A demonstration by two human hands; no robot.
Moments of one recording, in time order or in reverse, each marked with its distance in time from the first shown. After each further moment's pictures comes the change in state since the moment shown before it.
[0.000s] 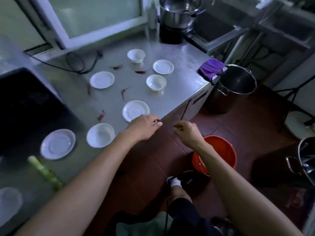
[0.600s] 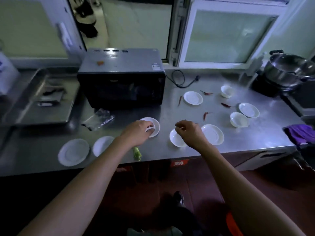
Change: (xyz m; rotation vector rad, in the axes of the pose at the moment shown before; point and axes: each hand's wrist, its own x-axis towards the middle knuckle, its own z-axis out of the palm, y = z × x) left_hand -0.262 -0.208 -0.093 -0.059 0.405 -0.456; right_hand -0.044 -0.278 0.119 -0.036 -0.270 -0.510
